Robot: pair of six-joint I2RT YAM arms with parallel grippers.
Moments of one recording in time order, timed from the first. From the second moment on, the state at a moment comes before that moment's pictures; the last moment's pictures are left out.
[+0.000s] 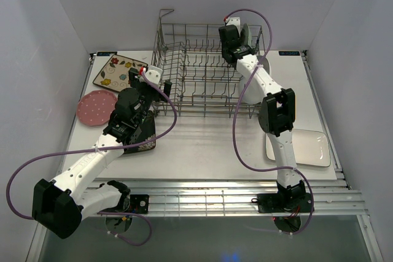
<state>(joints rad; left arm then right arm) -0.51 1.07 0.81 0.32 -0.20 0.25 0.44 2.34 2.29 -0.50 0.47 0.15</state>
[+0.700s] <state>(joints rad) -0.51 1.07 0.81 0.32 -0.20 0.26 0.43 2.32 2.28 -0.53 0.54 0.15</state>
